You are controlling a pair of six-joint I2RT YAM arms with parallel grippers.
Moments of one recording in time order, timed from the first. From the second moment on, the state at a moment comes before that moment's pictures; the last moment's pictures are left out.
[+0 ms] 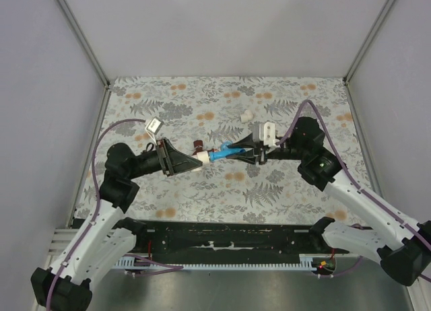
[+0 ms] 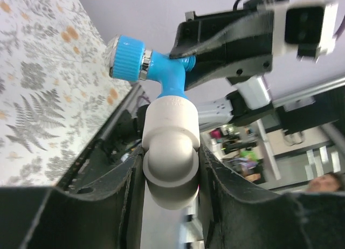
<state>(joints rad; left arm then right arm) -0.36 0.71 0.58 0.22 0.90 -1.20 0.66 1.01 0.90 0.08 -0.82 -0.38</state>
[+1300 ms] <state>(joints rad) -0.38 0.52 0.48 0.10 0.75 -0.77 0.56 0.89 0.91 -0.12 -0.81 -0.20</state>
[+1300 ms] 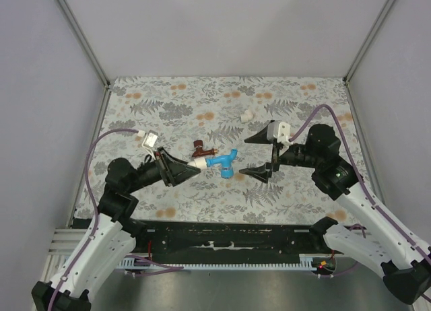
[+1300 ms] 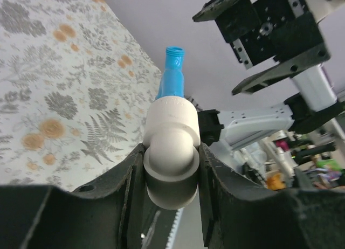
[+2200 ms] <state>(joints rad) -0.38 0.69 0.50 0.31 0.77 -1.21 0.60 0.71 0.67 0.03 -0.66 -0.38</state>
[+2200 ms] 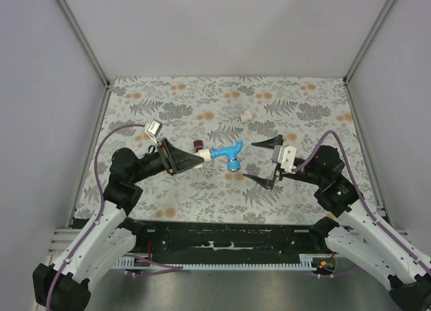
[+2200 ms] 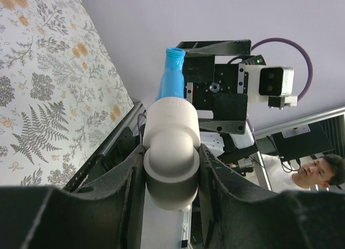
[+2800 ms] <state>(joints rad) -0.37 0.85 0.64 0.14 0.87 -1.22 0.62 0.73 0.64 0.08 -0.68 -0.71</state>
